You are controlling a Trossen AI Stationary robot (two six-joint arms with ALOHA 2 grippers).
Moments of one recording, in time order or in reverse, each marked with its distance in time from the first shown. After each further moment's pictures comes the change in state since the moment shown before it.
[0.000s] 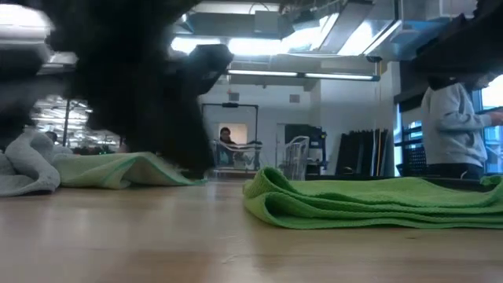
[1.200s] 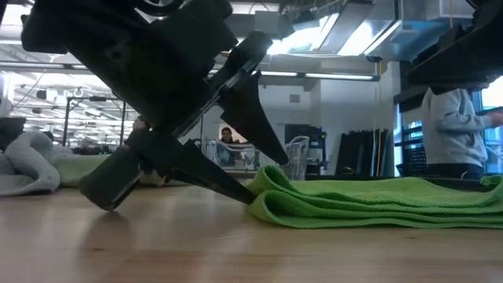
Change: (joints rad) left arm 0.075 0.132 0.003 0.241 -0.200 0.455; right arm 0.000 0.000 0.001 -0.045 0.014 0.034
